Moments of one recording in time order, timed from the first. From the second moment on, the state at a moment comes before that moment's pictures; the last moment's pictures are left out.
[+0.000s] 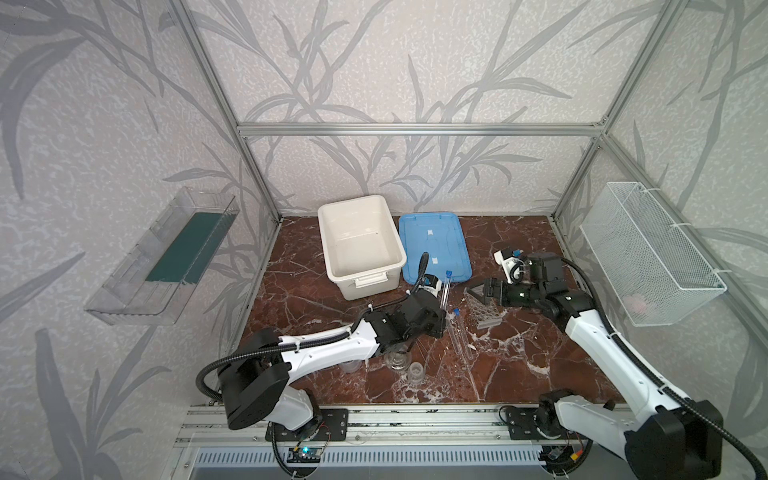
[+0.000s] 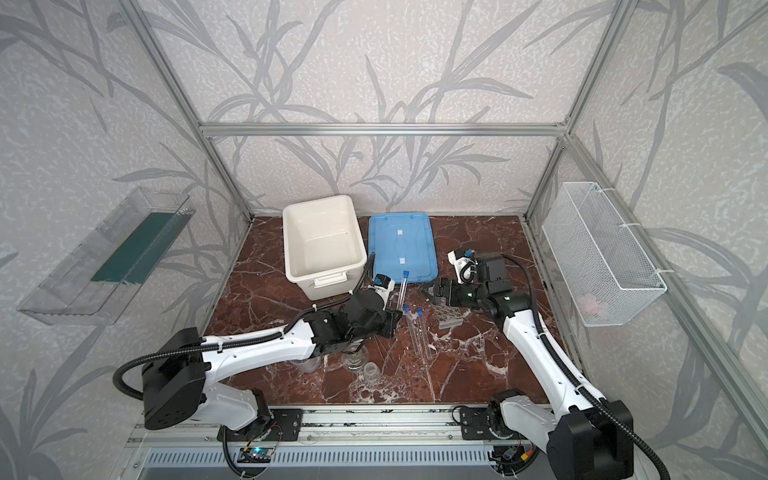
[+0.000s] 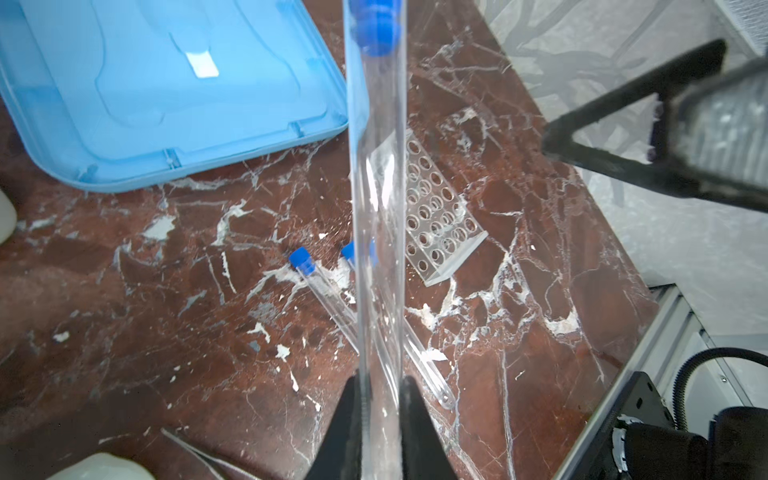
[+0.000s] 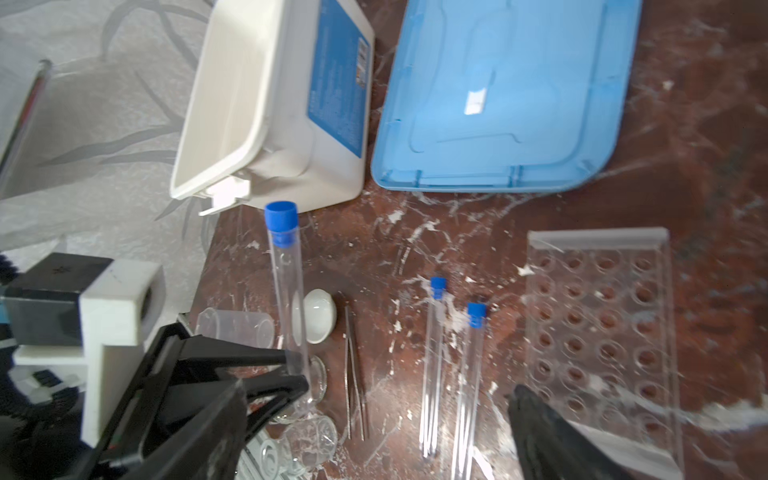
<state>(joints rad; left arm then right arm) -1.01 1.44 0.89 -0.06 -0.12 -0.59 0.25 1.12 0.88 -0.47 -0.60 0.38</state>
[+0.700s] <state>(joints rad) -1.02 1.41 0.83 0.05 -0.09 -0.55 0.39 1.35 1.07 -0.39 -0.58 0.45</state>
